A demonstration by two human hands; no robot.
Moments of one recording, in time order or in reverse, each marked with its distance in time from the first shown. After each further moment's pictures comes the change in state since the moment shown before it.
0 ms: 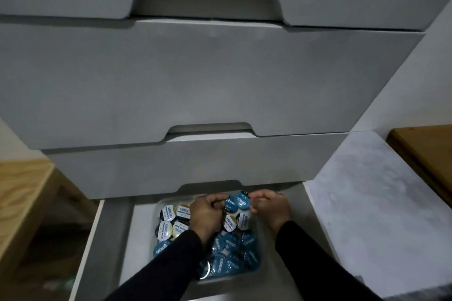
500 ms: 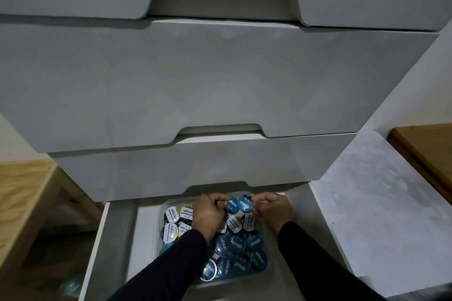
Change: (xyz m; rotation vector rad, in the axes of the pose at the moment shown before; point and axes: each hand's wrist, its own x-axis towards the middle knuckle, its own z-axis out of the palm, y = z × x) left_hand 0.018 -0.005 -0.009 0.258 -0.008 0.089; right_hand 0.006 0.012 0.012 -0.053 0.030 -0.025
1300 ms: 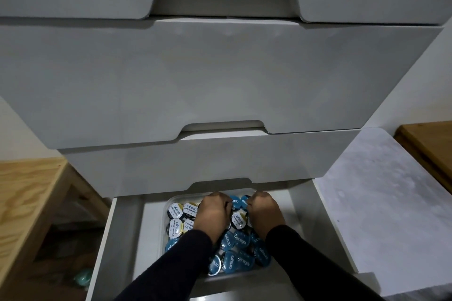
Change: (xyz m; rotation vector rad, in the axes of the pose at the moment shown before) left_hand -0.009 -0.003 -0.005 0.545 -0.038 0.260; right_hand 0.006 0.024 0.025 -1.048 -0.182 -0.476
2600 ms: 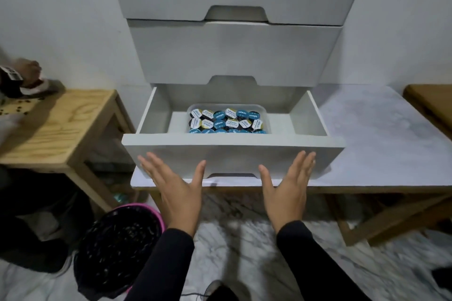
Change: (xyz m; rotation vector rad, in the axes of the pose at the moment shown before) left_hand -0.251 -0.050 0.043 -0.339 0.818 -0.245; right_hand -0.246 -0.015 0.042 0.558 0.601 0.186
